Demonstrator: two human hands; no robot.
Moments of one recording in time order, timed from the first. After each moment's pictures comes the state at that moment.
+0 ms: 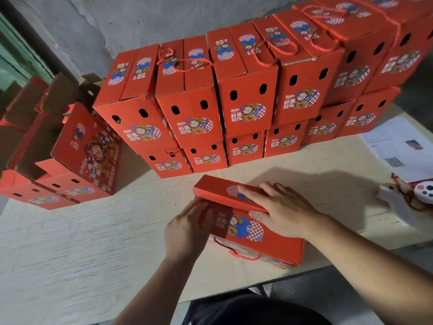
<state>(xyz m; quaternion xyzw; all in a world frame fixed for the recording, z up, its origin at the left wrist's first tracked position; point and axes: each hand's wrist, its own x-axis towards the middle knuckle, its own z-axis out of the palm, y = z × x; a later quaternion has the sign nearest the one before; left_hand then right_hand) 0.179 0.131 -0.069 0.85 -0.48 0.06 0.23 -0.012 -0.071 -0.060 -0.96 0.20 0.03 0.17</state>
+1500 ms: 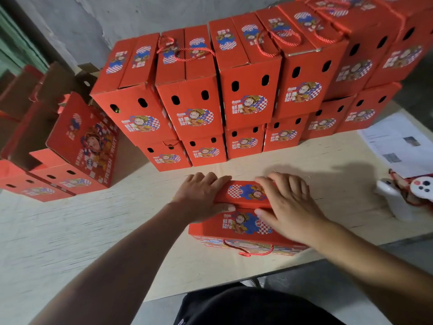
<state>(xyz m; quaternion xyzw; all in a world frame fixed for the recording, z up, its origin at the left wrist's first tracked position) 0.217 0.067 -0.043 0.74 -0.66 -0.10 -0.11 -0.034 -0.042 -0.058 -0.96 0.26 -0.08 0.03</state>
